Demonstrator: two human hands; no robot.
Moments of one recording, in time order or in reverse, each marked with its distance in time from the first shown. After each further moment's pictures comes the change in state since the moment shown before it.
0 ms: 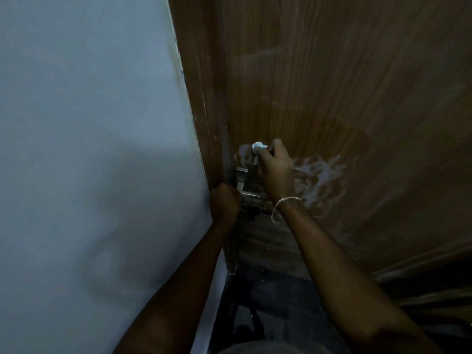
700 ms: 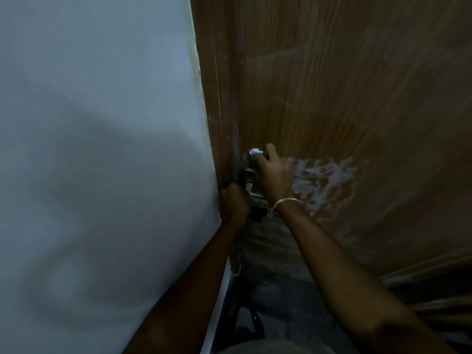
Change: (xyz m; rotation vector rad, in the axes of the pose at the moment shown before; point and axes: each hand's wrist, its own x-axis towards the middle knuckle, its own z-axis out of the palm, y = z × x) left_hand 0.001 0.002 0.001 0.038 -0.001 -0.022; right_hand -0.004 -0.014 0.023 -0.077 -0.092 -0.050
